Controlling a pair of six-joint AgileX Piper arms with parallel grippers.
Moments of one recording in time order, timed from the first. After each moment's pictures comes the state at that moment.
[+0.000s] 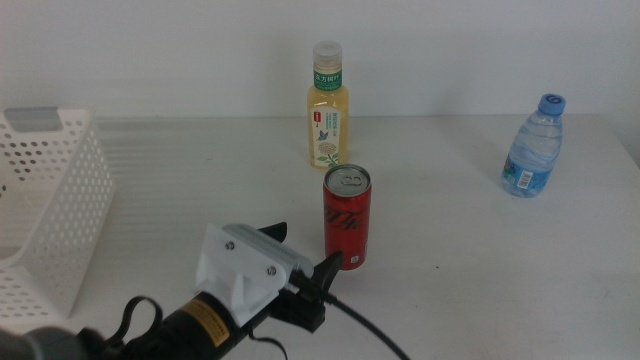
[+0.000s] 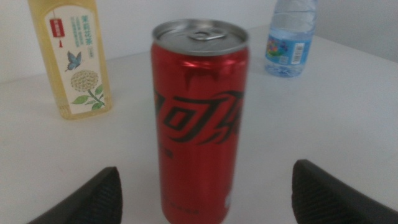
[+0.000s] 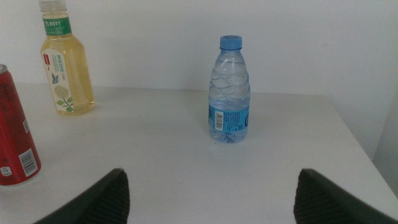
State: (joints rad) left arm -0.73 1.72 -0.37 -0.08 -1.12 -0.06; right arm 0.08 -0.01 0.03 0.06 0.15 -0.04
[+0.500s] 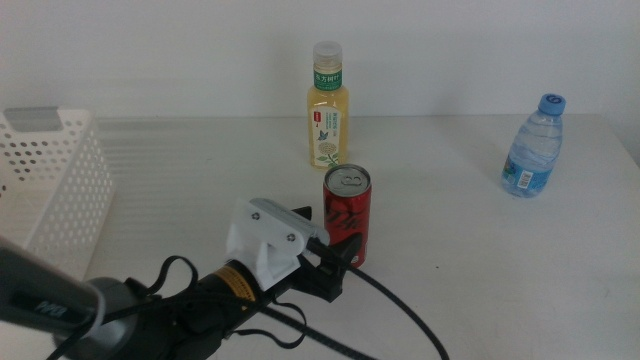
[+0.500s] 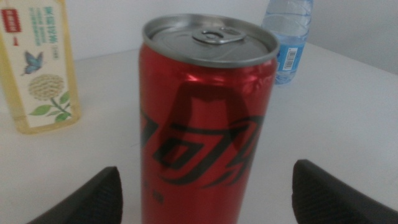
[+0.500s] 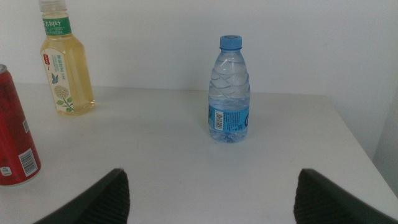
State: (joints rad) left arm -0.61 1.88 -0.54 0.14 -1.13 -0.19; right arm 0.08 -0.01 0.03 0.06 0.15 -0.04
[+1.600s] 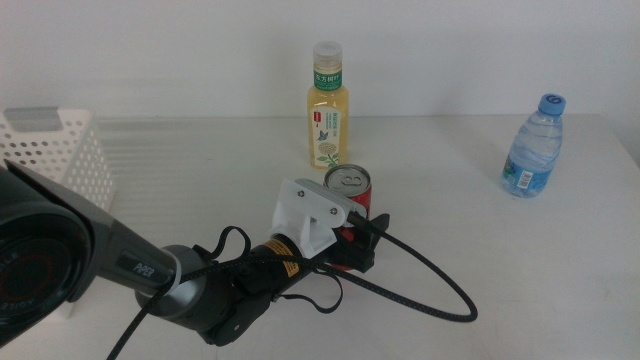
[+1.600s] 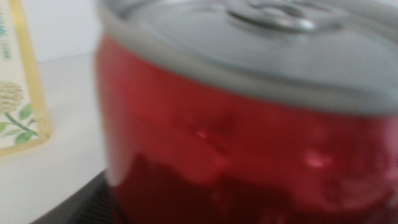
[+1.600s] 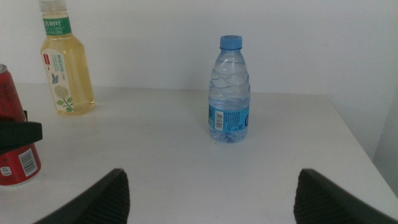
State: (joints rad) left arm -0.61 2.08 -0.82 0.18 -1.05 -0.23; right arm 0.08 -0.01 0.03 0.06 0.15 -0.04
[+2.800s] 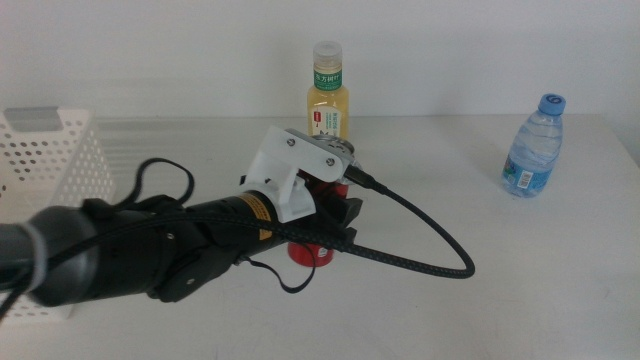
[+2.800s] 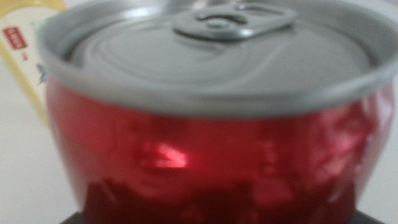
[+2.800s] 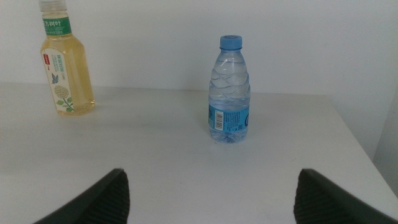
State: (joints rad) left arm -0.61 1.67 -0.81 0.31 -0.38 -0.31; right arm 0.08 -0.01 0.03 0.06 0.15 -0.04
